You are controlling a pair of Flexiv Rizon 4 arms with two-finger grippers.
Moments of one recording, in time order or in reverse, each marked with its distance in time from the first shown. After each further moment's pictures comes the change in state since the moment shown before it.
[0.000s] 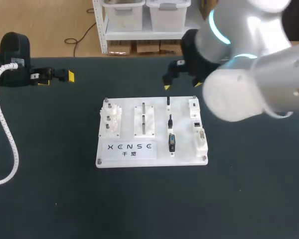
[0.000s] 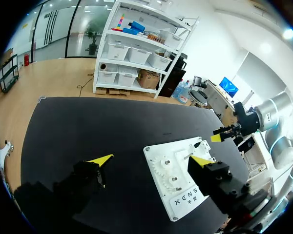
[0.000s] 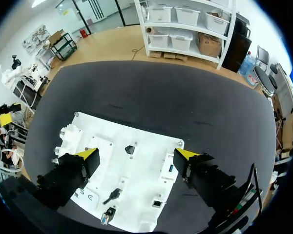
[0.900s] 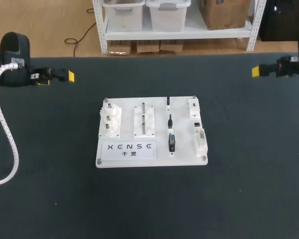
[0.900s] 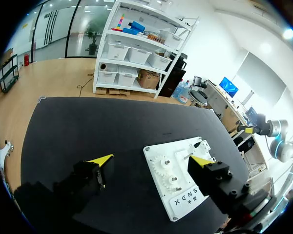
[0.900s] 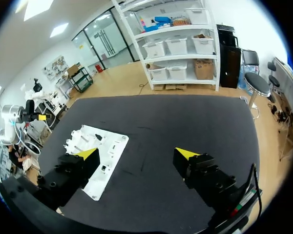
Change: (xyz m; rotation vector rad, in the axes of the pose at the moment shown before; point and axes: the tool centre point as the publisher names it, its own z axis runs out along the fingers) left arm 0.000 0.000 0.000 0.000 0.000 0.000; right arm 0.048 -0.161 -0.149 -0.187 -0.331 -0.016
